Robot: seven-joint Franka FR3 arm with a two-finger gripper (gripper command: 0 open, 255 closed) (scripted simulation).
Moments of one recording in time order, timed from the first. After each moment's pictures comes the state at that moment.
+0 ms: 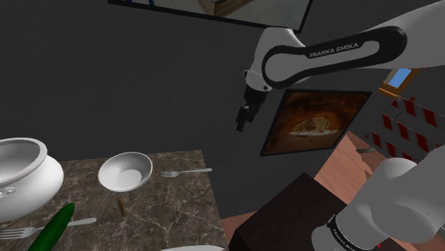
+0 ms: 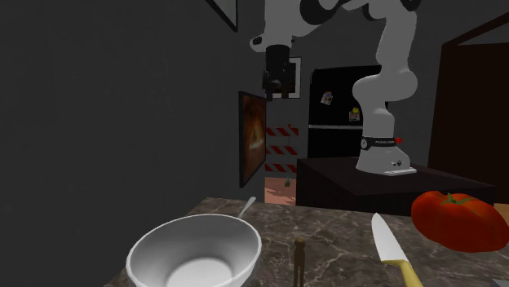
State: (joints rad) arm 0.15 -0.28 0.04 -2.37 0.08 2.12 -0.17
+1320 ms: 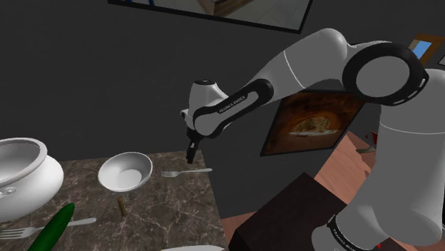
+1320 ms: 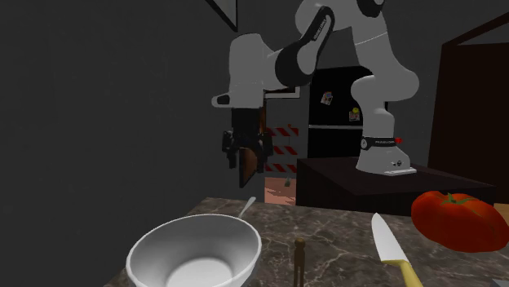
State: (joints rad) arm 0.27 0.44 0.13 -1.99 -0.01 2.46 -0.39
